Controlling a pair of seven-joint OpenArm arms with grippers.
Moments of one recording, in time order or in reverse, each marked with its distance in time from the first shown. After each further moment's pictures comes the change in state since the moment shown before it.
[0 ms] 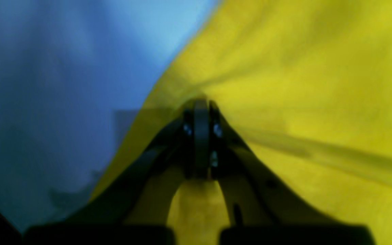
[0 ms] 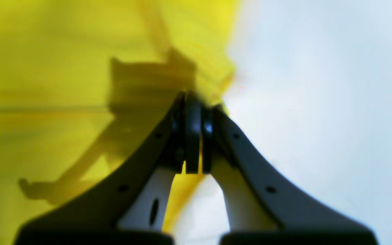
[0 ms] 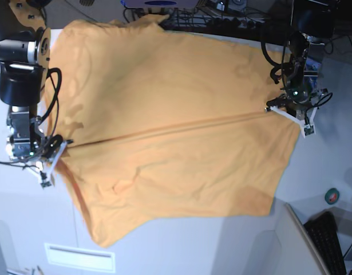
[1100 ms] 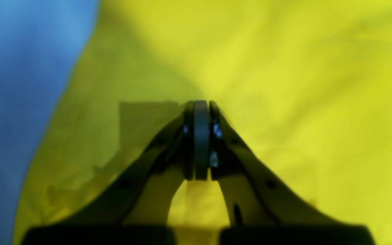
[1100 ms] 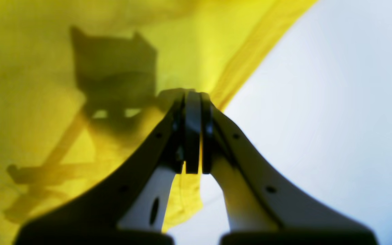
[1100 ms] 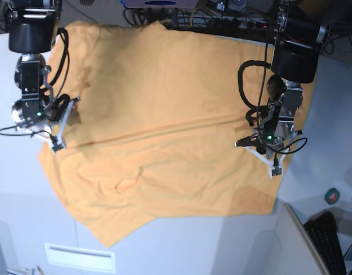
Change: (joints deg) left arm -18.1 6.9 7.0 -10.7 3.5 -4.8 6.5; right arm -18.4 -3.5 -1.1 25.0 -0.4 6.1 -14.4
